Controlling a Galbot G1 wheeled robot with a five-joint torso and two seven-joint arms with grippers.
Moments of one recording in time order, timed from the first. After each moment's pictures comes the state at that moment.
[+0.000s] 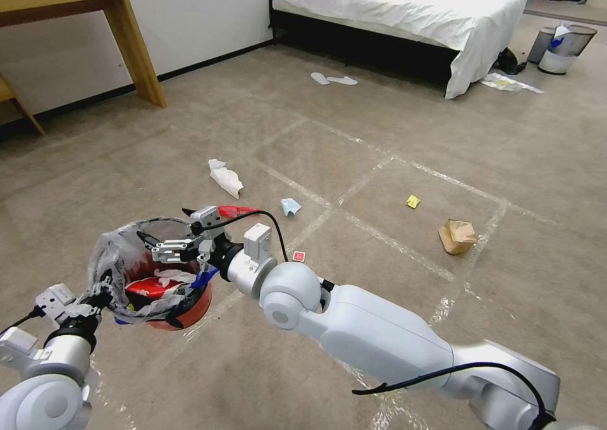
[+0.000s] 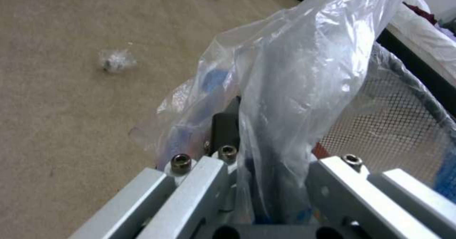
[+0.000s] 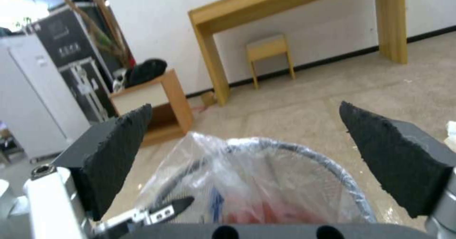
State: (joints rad) left arm 1.55 -1.34 -0.98 -2.15 -0.97 0.36 -0.24; right arm -0.44 1.34 -0.59 1.76 0.91 -0.10 0.20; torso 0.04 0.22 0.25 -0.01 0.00
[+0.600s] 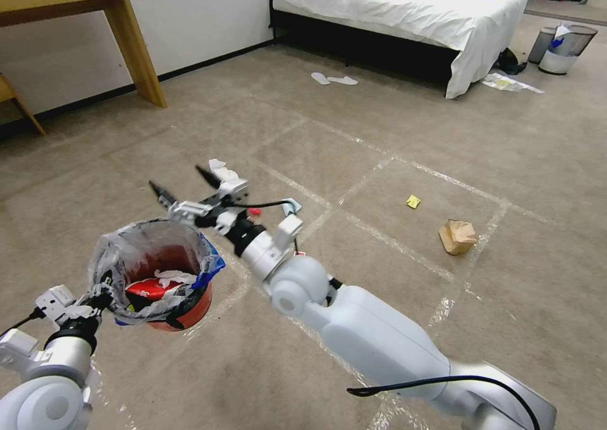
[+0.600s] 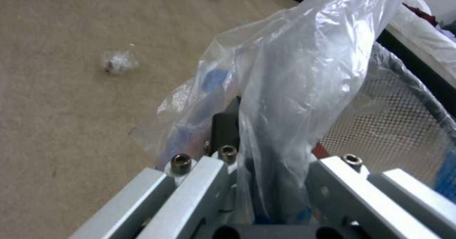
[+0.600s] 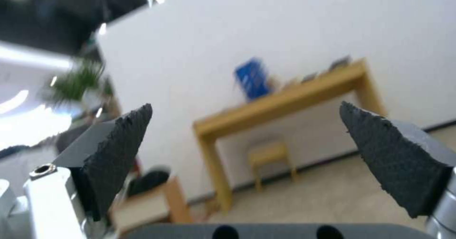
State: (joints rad) left arm 1.56 -1.35 -0.98 -2.15 -0.95 0.35 -0.23; right arm -0.58 1.35 -0.33 1.77 0.86 0.19 0.00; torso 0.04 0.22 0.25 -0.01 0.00
